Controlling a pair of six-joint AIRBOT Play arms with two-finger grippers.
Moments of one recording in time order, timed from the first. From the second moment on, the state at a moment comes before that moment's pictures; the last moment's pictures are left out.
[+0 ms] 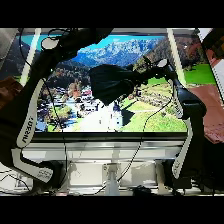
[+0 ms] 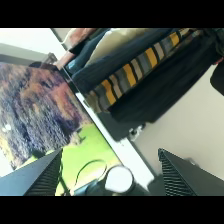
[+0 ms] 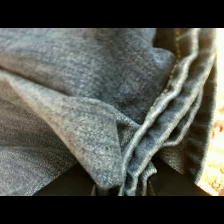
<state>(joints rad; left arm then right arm) -0.28 -1.68 1.77 0.09 -0.71 -0.86 0.05 -2.20 1.98 -0.80 1.24 1.37</state>
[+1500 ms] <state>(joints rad) 0.00 -1.65 1.77 0.18 -1.12 -0.76 -1.01 -1.57 1.96 -1.43 1.81 1.68</state>
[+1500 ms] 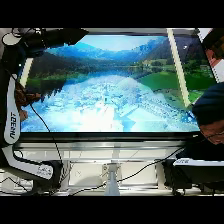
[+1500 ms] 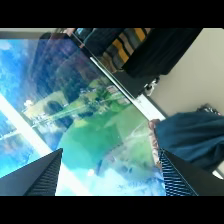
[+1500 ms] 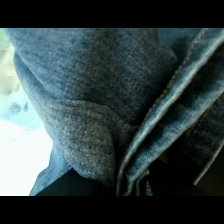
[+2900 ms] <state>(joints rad) 0.00 -1.65 1.77 0.18 -1.12 -0.76 -0.92 -1.56 1.99 -0.72 1.56 1.43</state>
